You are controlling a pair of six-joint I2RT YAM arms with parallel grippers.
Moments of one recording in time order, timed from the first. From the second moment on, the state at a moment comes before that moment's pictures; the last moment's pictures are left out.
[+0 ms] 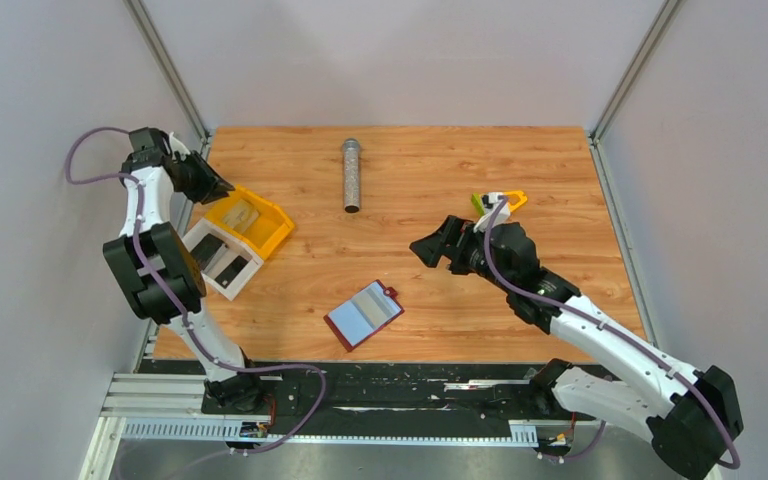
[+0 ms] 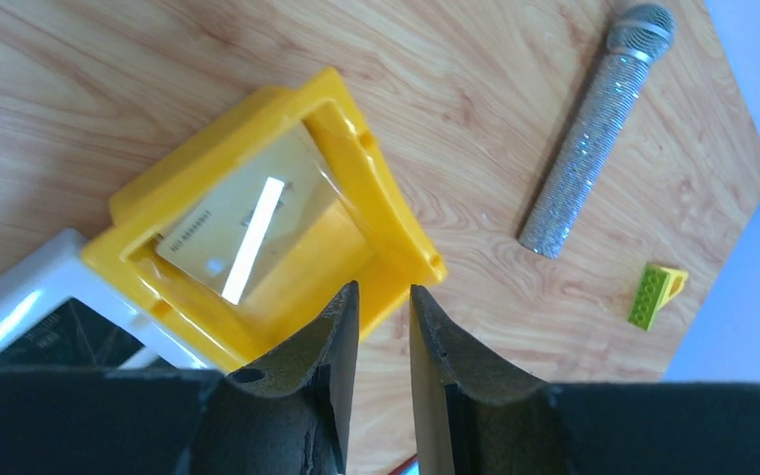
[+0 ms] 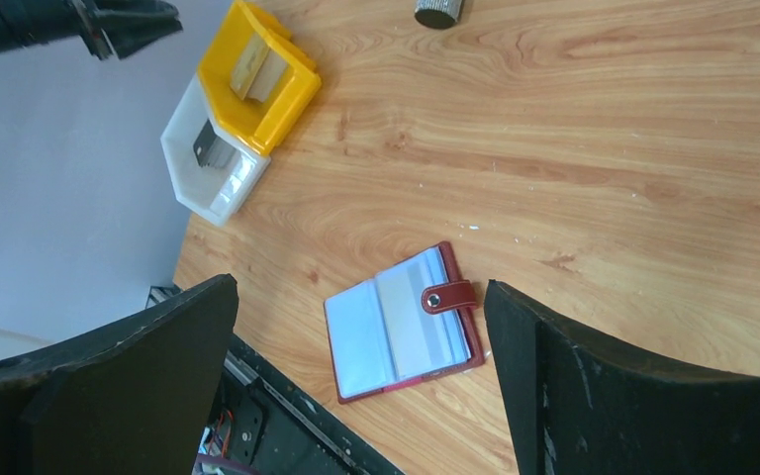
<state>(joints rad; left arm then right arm) 0.41 1.85 1.58 -0.72 0.50 -0.37 0.68 0.95 0.67 -0.02 -0.01 0.77</state>
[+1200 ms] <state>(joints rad) -0.18 1.07 0.68 -0.52 0.70 -0.54 0.76 1.48 0.79 -0.07 -0.43 0.66</state>
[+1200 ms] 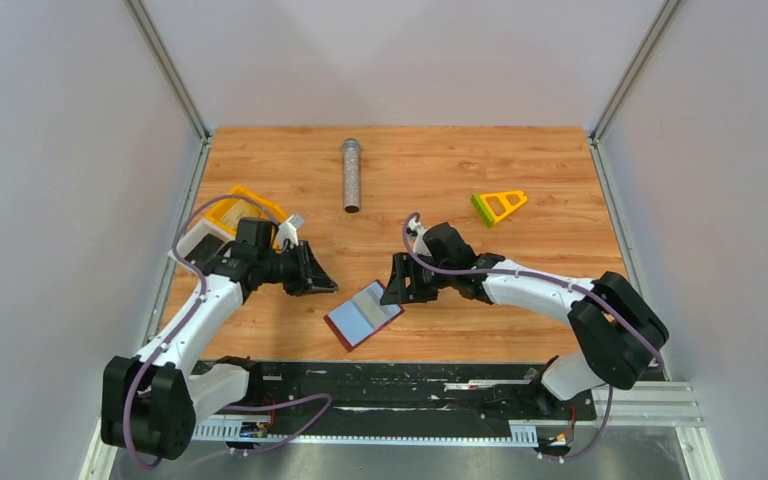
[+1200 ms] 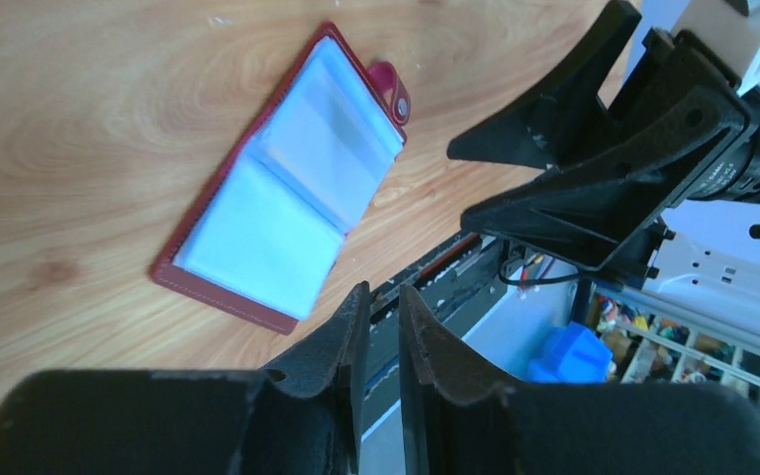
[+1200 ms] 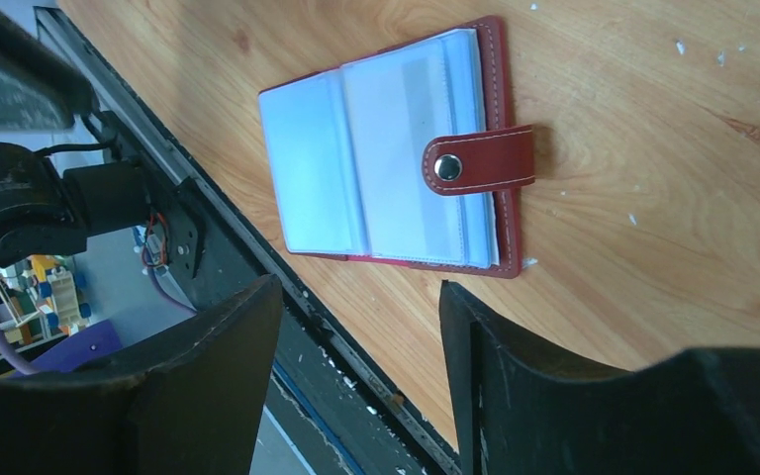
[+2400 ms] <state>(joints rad) -0.35 1.37 0.43 -0.03 0.62 -0.74 0.77 1.70 0.86 0.00 -0.42 0.65</state>
